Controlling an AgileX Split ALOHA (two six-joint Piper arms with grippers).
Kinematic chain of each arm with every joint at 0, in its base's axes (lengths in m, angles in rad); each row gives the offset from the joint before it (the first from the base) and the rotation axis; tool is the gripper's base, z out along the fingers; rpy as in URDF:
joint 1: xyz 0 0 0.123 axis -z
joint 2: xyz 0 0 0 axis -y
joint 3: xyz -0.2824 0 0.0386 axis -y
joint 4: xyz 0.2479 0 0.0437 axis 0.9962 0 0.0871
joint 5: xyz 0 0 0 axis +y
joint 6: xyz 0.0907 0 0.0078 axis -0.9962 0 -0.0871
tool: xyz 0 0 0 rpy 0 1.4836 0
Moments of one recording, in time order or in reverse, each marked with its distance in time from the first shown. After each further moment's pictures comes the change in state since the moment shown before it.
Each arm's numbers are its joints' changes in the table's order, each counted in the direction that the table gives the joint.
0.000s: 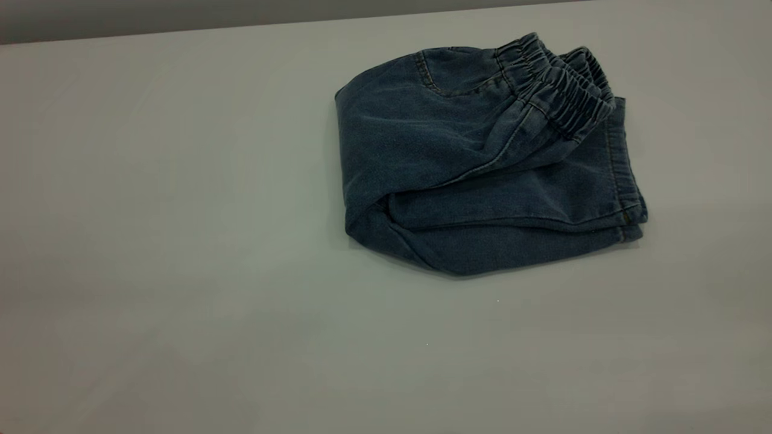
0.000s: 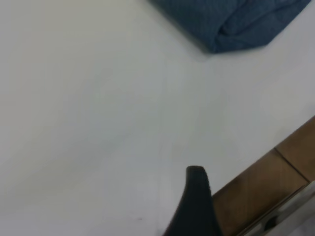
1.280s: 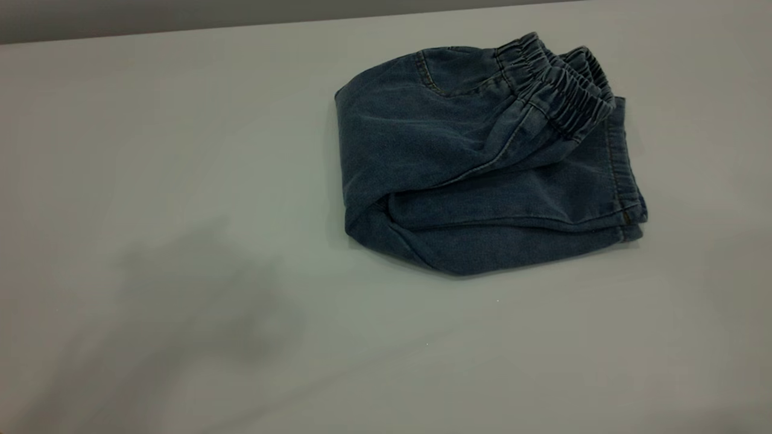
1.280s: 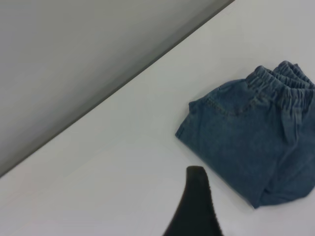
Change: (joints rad) left arm 0.000 -0.897 0.991 0.080 -0.001 -0.098; right arm 0.000 -0.751 0.843 0.435 0.041 0.077
